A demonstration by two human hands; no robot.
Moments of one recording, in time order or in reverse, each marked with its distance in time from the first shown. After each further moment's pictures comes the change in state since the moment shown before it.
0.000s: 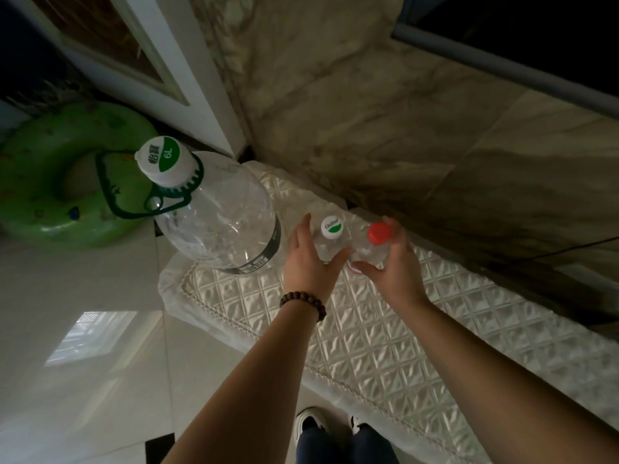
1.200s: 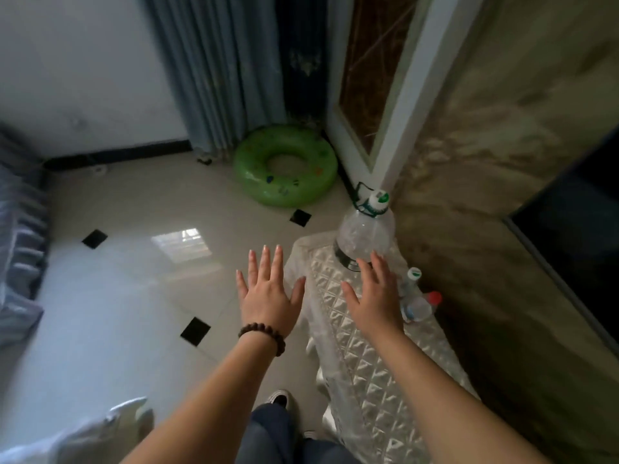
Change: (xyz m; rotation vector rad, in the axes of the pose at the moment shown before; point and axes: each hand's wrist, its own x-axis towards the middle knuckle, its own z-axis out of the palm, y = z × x) left_hand -0.297 0.060 -0.234 0.335 0.452 -0.562; right_hand -0.195 -0.224 -0.084 -0.401 -0.437 -0.728
